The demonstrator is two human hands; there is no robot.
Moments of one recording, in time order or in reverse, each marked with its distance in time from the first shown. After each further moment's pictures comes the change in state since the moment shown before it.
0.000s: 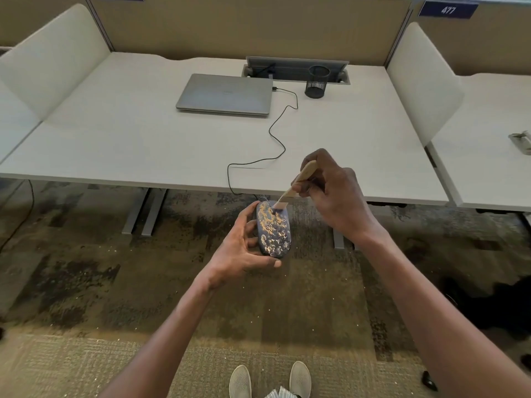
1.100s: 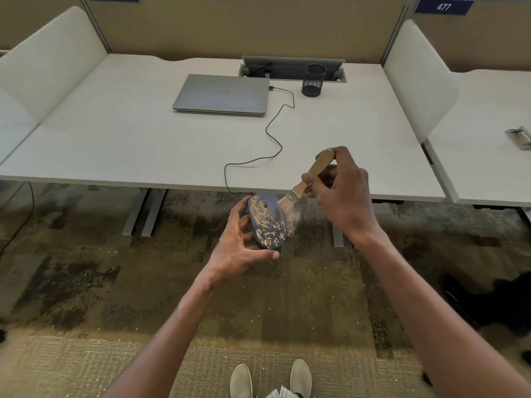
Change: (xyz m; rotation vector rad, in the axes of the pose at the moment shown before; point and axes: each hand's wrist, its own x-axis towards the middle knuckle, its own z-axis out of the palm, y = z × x) left_hand -0.002 0.005 0.010 0.050 0.121 0.032; right_hand -0.010 -0.005 -0.008 -0.042 0.169 0.262
